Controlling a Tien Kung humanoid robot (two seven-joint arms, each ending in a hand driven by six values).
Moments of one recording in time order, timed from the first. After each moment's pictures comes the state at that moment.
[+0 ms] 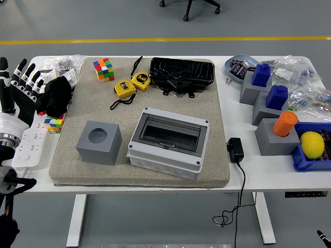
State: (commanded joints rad) left arm -0.07 0.04 -1.73 -1.46 0.86 -0.06 0.02; right arm 0.14 -0.21 0.70 0.18 -0.88 -0.28 0.05
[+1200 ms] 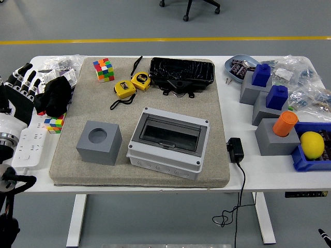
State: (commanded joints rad) left arm -0.07 0.04 -1.72 -1.48 0.86 -0.01 0.02; right arm 0.14 -0.21 0.70 0.18 -0.87 -0.29 0.05
